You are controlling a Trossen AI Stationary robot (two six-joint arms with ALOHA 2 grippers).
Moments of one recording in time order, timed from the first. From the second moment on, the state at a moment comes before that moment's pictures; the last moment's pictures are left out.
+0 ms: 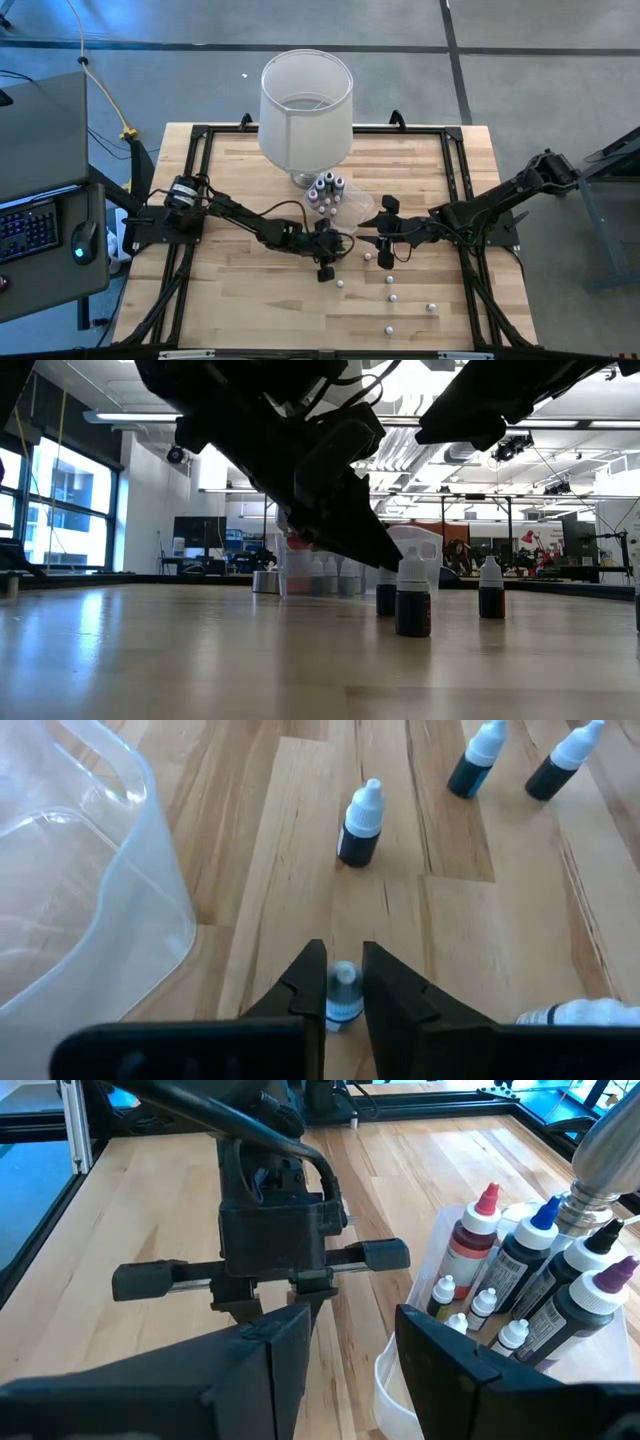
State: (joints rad) left arm -0.24 1.97 1.13 0.21 -0.19 -0.26; right arm 0.37 1.22 0.65 0.10 0.43 0.26
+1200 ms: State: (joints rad) left arm -0.06 1.74 1.07 0.00 -0.33 -0.29; right arm 0.37 1.22 0.65 0.09 0.39 0.29
